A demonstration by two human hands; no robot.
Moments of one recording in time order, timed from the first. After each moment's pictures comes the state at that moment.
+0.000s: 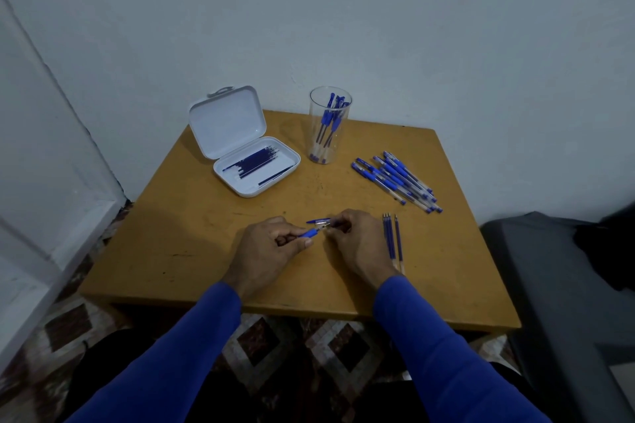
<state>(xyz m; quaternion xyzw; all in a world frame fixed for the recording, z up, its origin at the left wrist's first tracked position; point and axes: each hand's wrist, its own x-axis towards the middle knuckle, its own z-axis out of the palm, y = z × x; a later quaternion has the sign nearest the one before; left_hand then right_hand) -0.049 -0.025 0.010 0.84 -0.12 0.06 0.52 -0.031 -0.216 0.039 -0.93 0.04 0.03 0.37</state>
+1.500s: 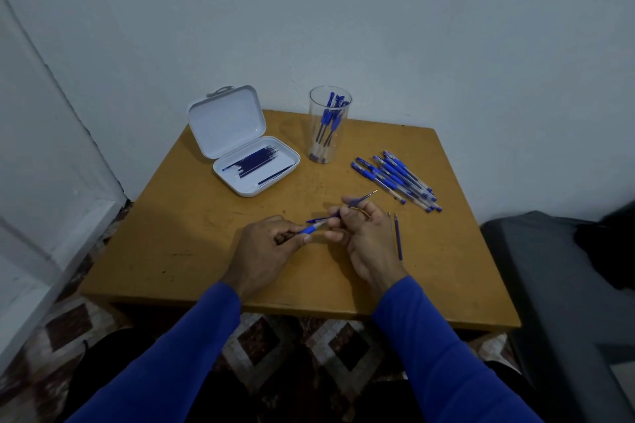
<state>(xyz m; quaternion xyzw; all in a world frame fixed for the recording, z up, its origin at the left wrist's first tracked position) -0.047 -0.024 0.007 0.85 -0.13 0.09 0.51 -0.044 -0.215 0.049 -0.51 0.11 0.03 0.85</state>
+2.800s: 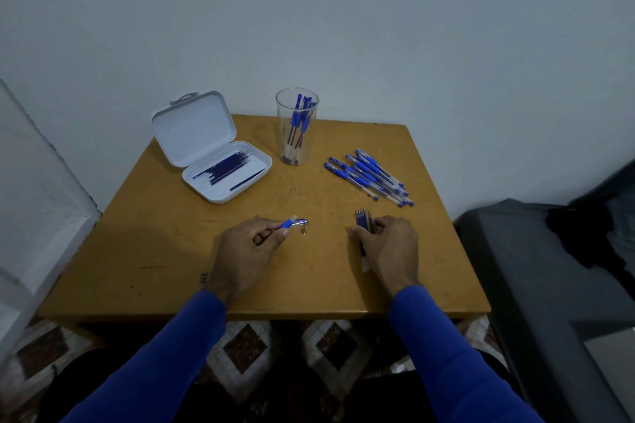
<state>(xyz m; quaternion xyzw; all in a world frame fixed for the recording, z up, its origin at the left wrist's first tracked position) -0.045 -0.041 0.008 0.85 -0.10 0.09 0.52 -0.043 -0.294 0.025 -0.92 0.24 -0.05 0.31</state>
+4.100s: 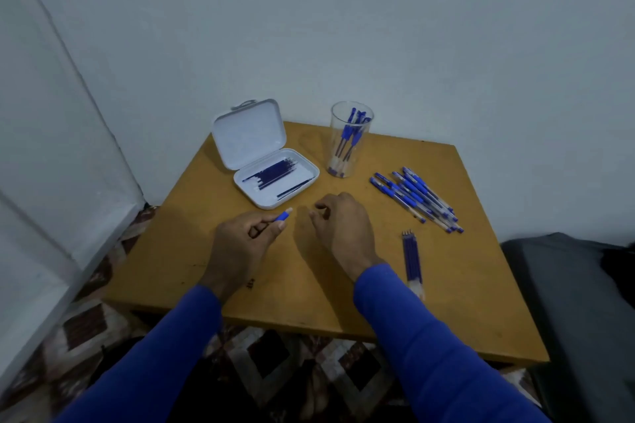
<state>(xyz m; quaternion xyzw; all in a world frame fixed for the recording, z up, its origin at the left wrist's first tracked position) -0.038 0.030 0.022 0.81 -0.05 0.17 0.56 0.003 -0.156 0.062 -0.97 -0.05 -0.06 0.25</state>
